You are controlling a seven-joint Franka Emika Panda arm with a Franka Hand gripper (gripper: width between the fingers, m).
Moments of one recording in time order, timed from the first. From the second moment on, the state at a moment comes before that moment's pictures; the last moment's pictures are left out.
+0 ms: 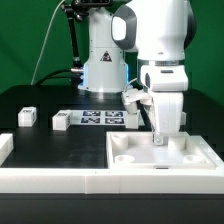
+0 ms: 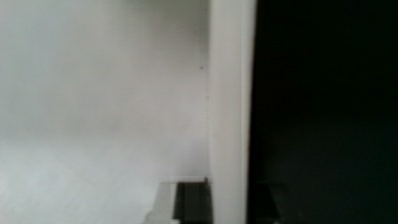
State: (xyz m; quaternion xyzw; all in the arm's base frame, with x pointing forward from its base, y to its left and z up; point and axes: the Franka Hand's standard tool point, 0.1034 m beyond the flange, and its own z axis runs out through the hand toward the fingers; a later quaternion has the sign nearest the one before) arm 0.489 0.086 0.007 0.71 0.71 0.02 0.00
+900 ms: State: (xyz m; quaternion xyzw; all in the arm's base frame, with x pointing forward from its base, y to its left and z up) arm 0.490 0.085 0.006 0.71 0.71 0.01 0.00
